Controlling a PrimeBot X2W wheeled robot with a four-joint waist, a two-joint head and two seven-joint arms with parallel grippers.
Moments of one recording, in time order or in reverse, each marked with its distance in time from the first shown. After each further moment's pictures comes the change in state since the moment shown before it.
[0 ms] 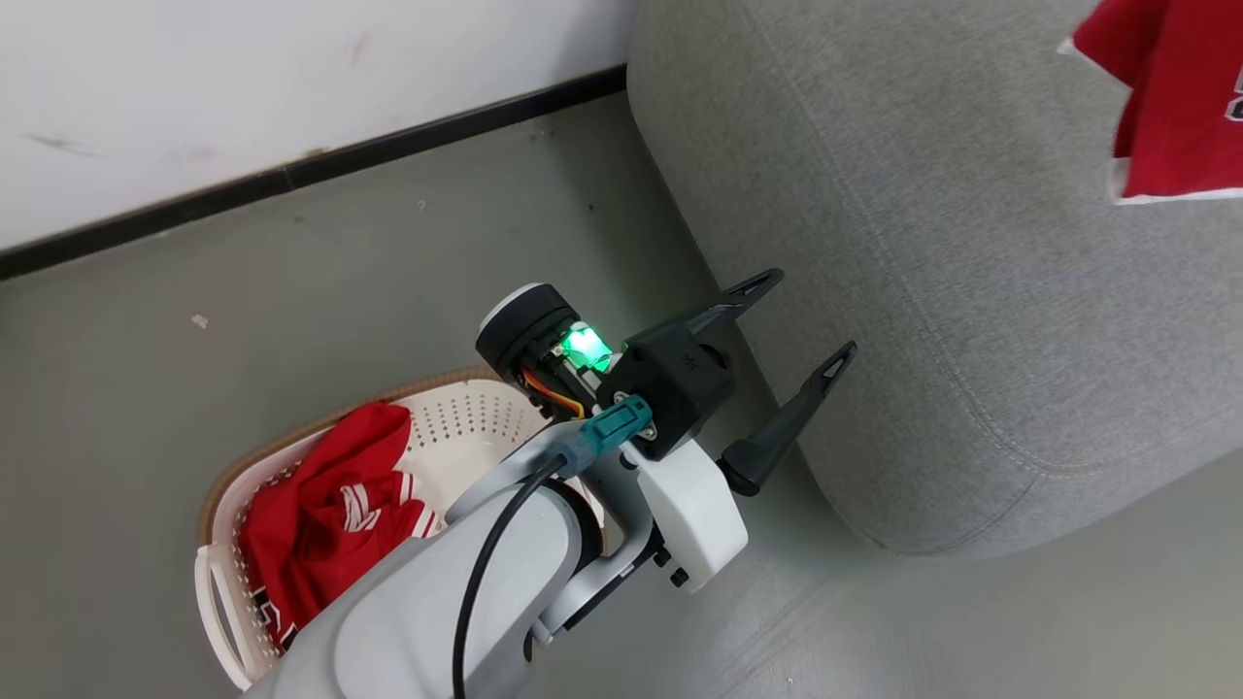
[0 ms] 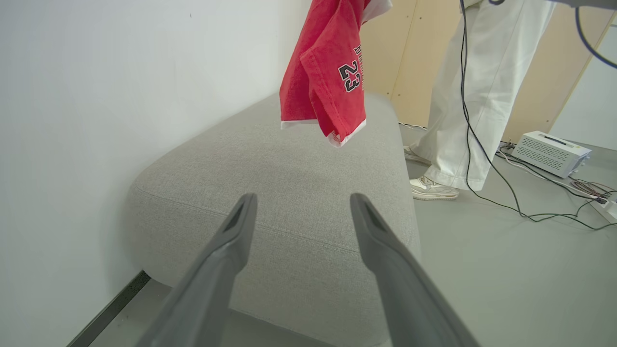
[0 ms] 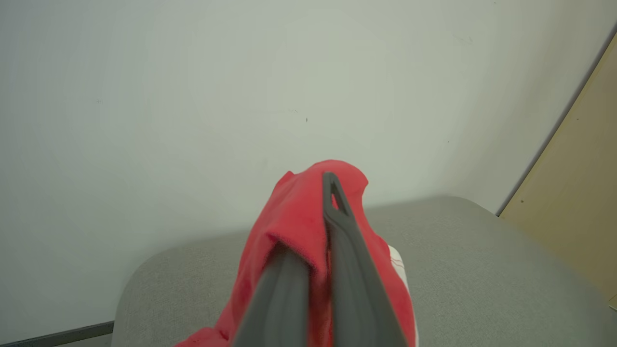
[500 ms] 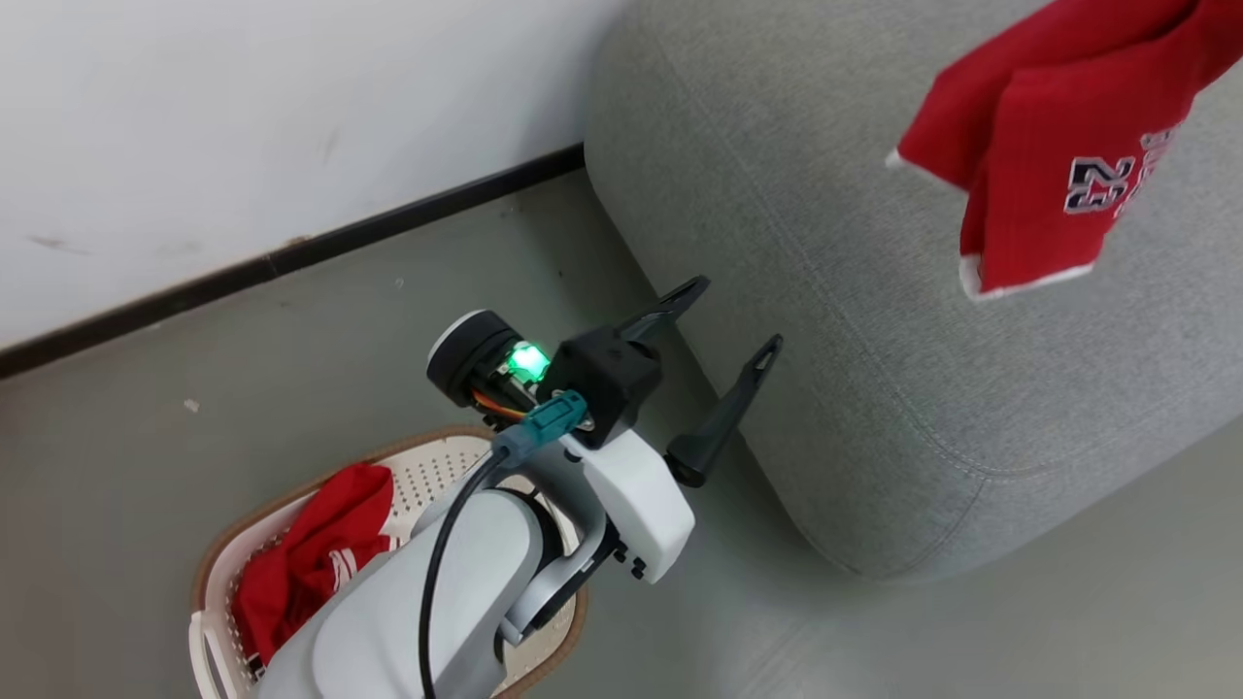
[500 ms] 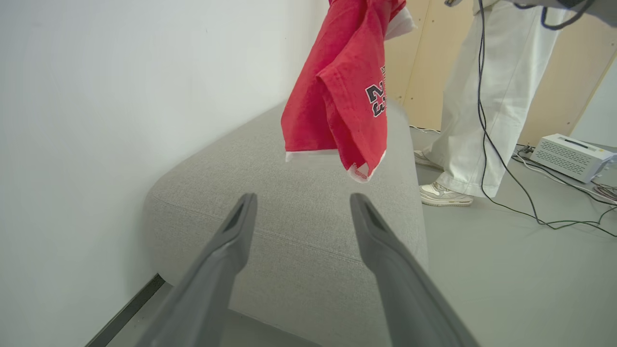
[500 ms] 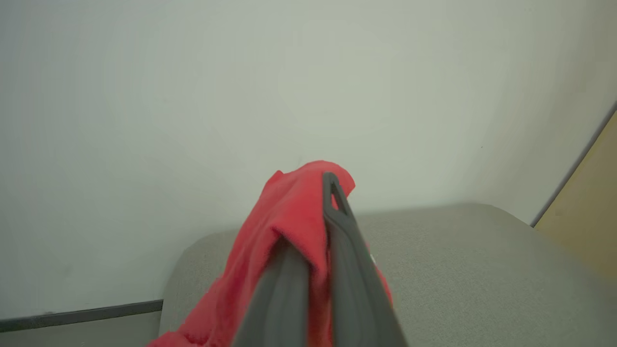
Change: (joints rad) left arm 0.062 0.012 0.059 0.067 -0.016 0.022 -0.049; right arm 0.127 0.086 0.091 -0.127 0.026 0.000 0.006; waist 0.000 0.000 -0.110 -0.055
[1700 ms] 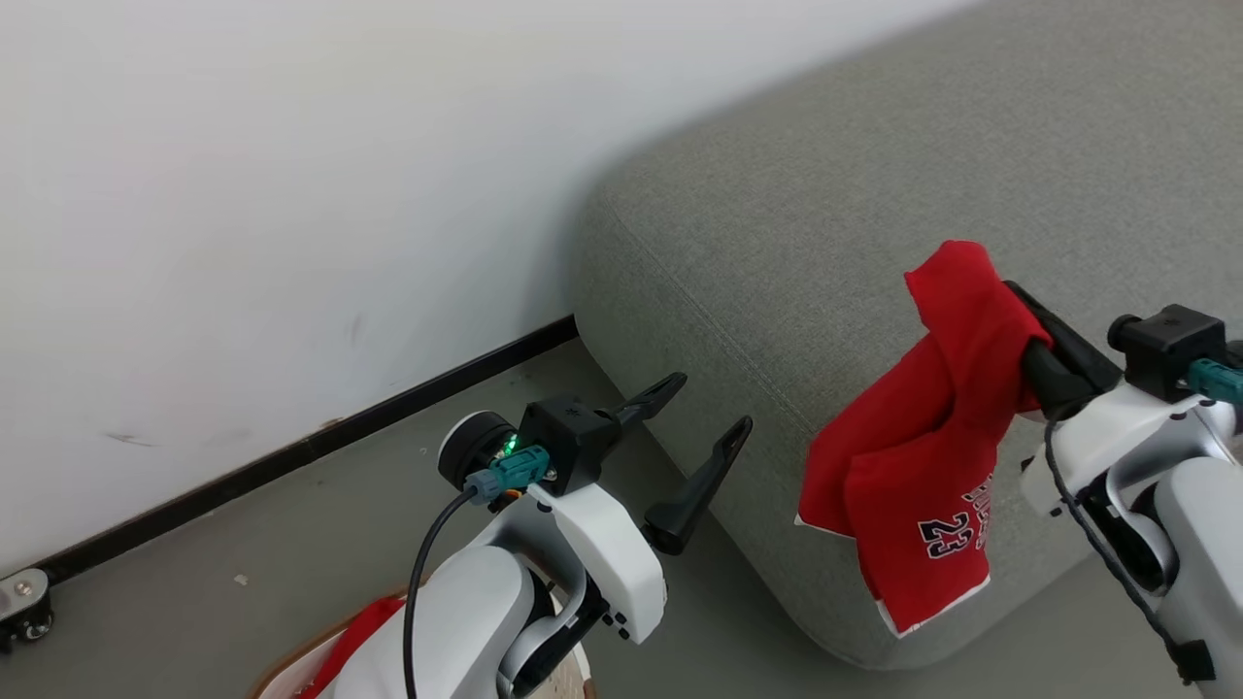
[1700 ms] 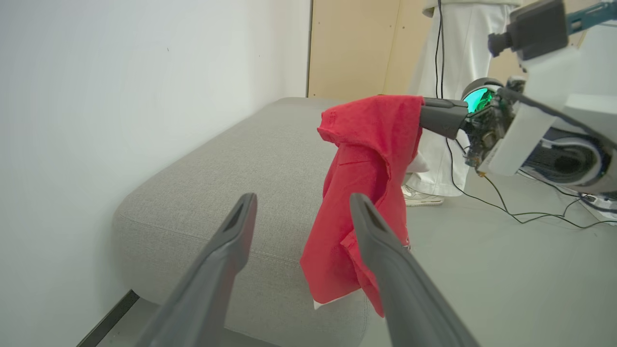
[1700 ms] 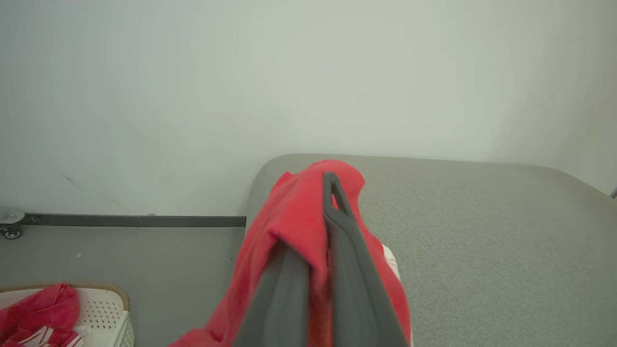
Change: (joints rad) left arm 0.107 -0.052 0.013 0.197 -0.116 -0.091 -0.120; right arm 0.560 0.078 0.107 -0.218 -0.113 0.000 -0.123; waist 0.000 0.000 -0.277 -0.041
